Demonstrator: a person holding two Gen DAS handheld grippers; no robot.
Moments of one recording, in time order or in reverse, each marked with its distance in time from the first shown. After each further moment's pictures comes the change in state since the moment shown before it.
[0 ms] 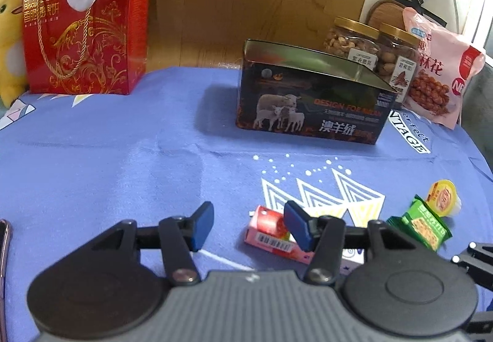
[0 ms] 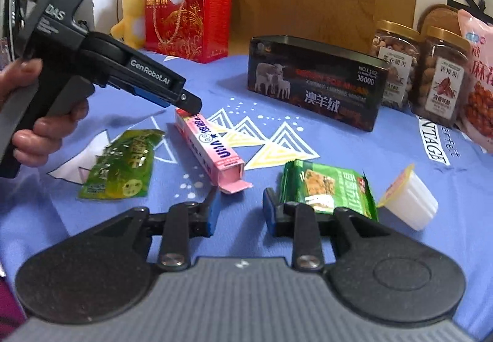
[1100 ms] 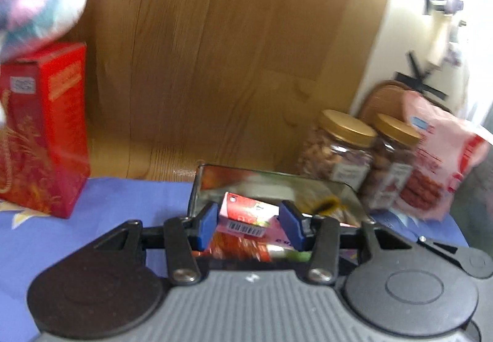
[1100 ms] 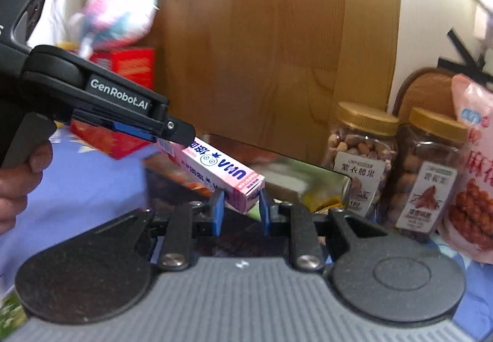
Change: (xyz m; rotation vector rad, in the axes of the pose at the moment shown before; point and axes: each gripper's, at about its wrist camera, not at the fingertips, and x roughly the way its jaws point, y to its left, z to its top) left arm 0.064 -0.026 0.155 -0.048 -0.144 -0.087; right arm 0.099 -0.092 0.129 0.031 -0.155 -0.144
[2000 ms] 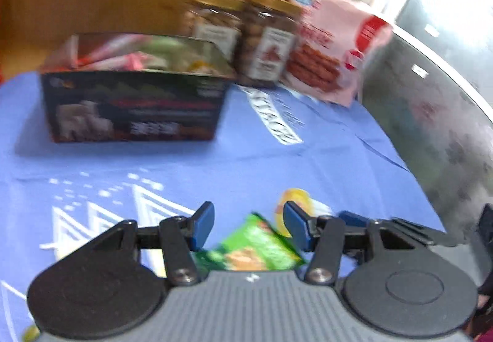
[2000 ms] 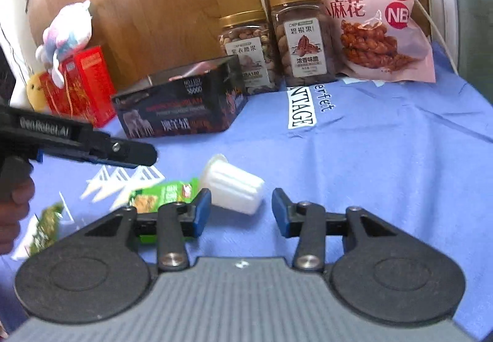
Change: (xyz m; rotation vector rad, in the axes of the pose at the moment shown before) left arm -0.038 -0.098 -0.124 0.111 0.272 -0.283; right arm -0.155 -0.054 -0.132 0.359 0.092 -0.065
